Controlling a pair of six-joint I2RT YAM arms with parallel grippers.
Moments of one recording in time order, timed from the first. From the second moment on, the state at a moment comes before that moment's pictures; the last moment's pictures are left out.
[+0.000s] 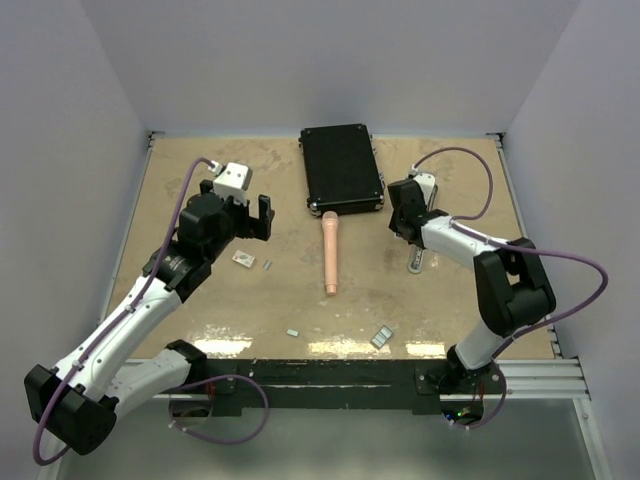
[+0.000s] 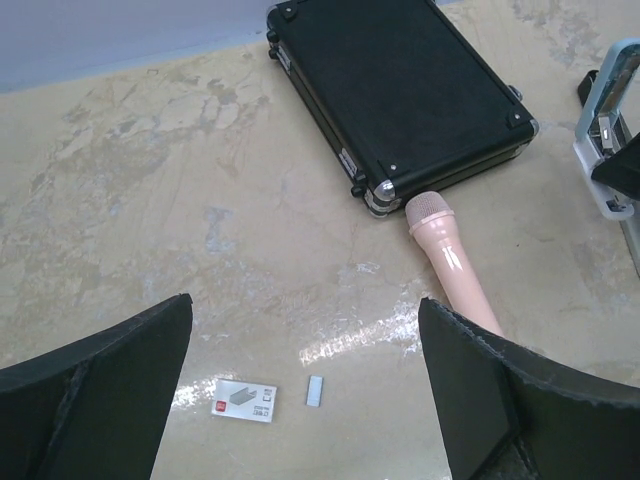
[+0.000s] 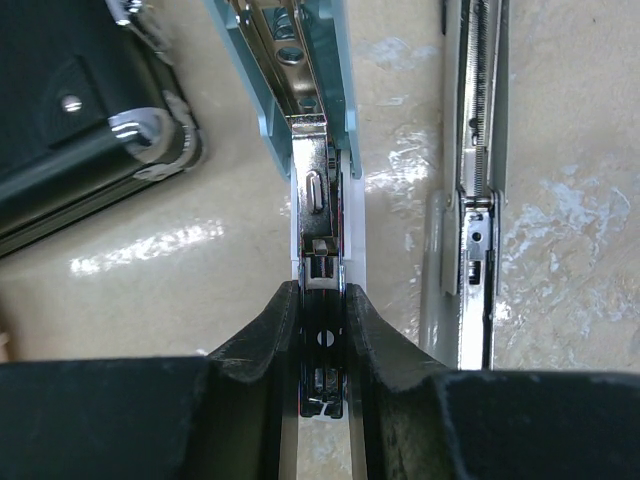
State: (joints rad) left arm -0.50 0.96 0.89 -0.23 -0.17 -0.10; right arm 0.39 1.62 0.98 -0.17 0.45 0.54
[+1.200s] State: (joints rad) left arm -0.50 0.97 0.88 -0.22 -0.21 -0.09; right arm 0.37 1.70 1.01 -0.14 0.45 0.61
